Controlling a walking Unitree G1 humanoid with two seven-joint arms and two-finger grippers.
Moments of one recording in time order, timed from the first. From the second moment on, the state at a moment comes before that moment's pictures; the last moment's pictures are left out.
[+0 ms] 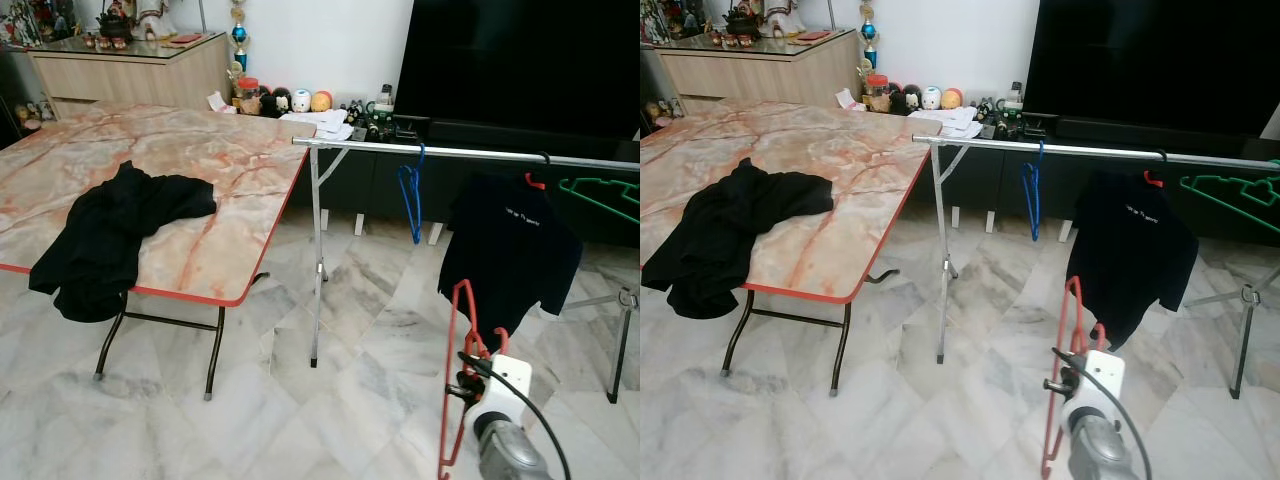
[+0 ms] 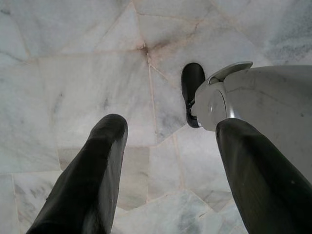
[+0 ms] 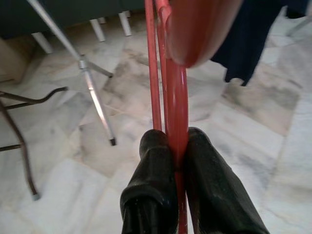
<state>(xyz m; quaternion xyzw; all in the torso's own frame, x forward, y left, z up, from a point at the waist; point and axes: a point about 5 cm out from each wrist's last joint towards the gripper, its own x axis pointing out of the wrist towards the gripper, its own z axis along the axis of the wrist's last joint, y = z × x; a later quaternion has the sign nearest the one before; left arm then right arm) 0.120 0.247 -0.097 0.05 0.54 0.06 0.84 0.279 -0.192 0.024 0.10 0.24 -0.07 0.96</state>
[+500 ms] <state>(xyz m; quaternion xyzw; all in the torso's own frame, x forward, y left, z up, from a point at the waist) 0.103 0.243 -0.103 0.05 0.56 0.05 0.83 0.283 -0.189 0.026 0.10 0.25 -0.09 0.96</state>
